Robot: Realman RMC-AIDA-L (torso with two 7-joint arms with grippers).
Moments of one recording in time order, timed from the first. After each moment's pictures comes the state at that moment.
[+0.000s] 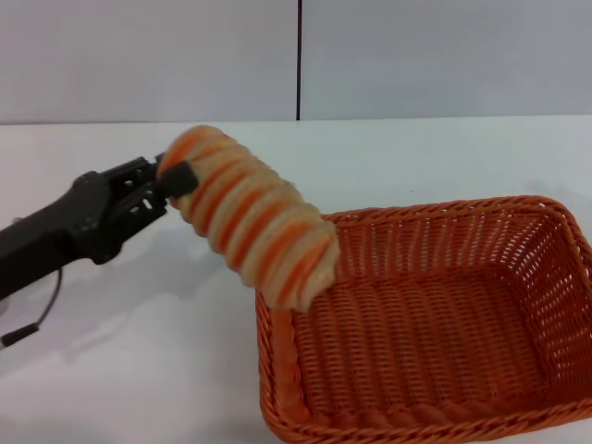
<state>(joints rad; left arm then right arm) -0.39 -2.08 0.41 0.42 1.83 1.95 -1.33 0.17 2.06 -0.68 -0.87 1.81 1.87 -1.71</state>
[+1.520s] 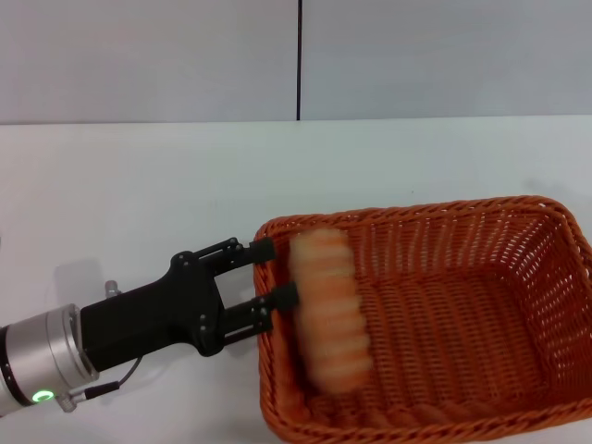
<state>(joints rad) -0.41 -2.07 0.65 0.16 1.83 1.74 -0.92 0.18 2.07 -0.67 -0.84 1.81 1.86 -1.71</state>
